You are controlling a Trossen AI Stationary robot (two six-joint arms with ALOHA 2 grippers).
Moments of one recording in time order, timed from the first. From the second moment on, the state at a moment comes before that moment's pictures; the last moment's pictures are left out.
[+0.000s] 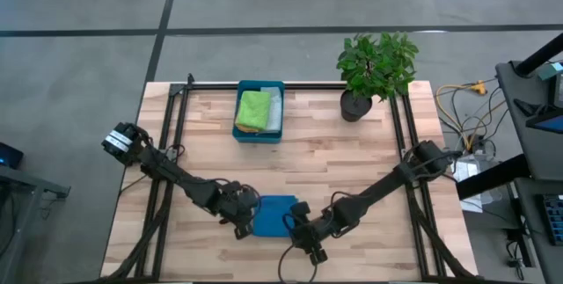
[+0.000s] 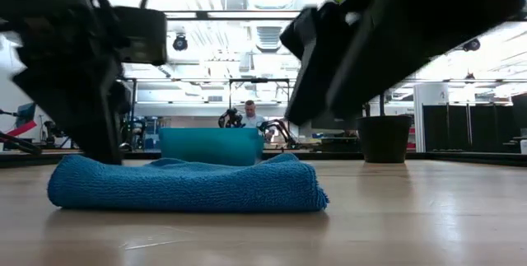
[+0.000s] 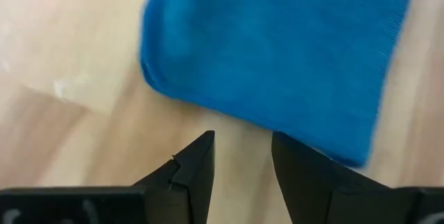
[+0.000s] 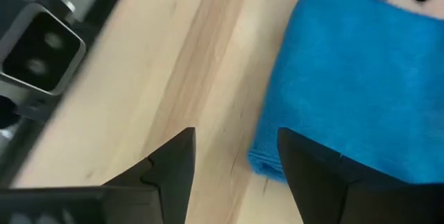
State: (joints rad) left arm -0.51 1.63 0.87 -0.30 -0.17 -0.86; right arm 0.53 1.99 1.30 -0.22 0.08 0.15
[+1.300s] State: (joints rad) left arm -0.72 1.63 0.97 0.02 -0.47 -1.14; right arm 0.40 1.87 1.49 -0.66 -0.06 0.09
